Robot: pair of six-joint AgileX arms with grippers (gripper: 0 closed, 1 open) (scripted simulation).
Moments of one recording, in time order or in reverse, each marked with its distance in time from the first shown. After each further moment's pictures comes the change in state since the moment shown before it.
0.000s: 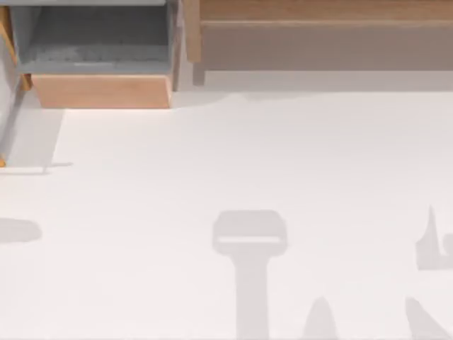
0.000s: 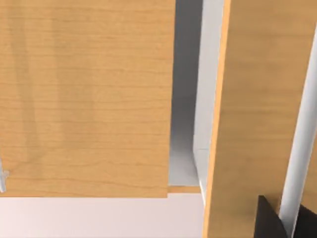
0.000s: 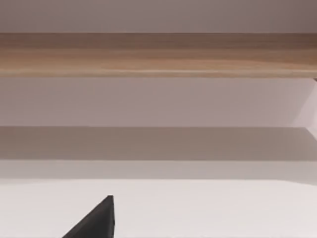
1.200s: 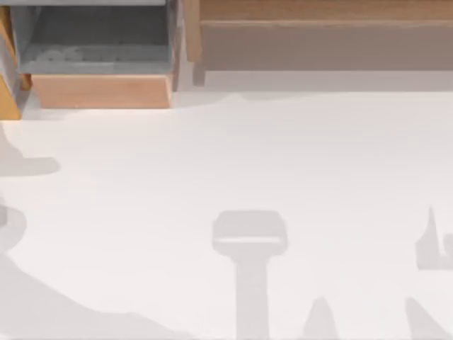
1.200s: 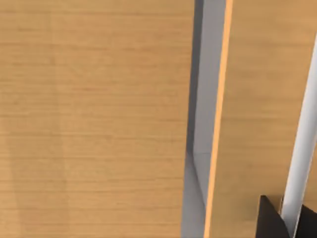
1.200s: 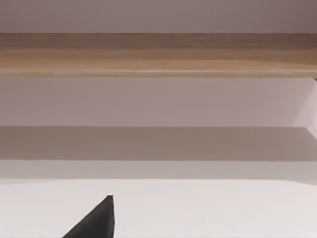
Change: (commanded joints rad) left arm -0.156 0.153 0.363 -0.201 -0.144 -0.008; right arm 0.000 0.000 0.000 0.000 0.000 0.000
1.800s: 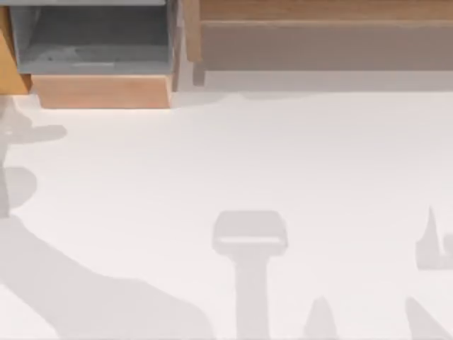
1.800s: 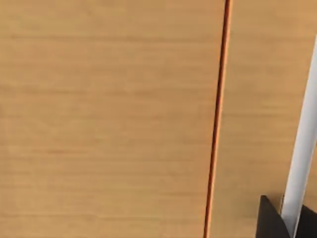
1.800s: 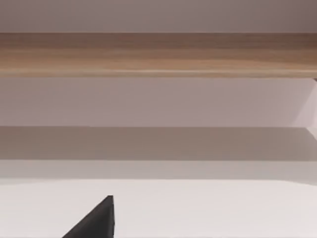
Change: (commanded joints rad) left arm -0.057 0.117 0.255 -0.134 -0.058 -0.003; right arm 0.000 0.000 0.000 0.000 0.000 0.000
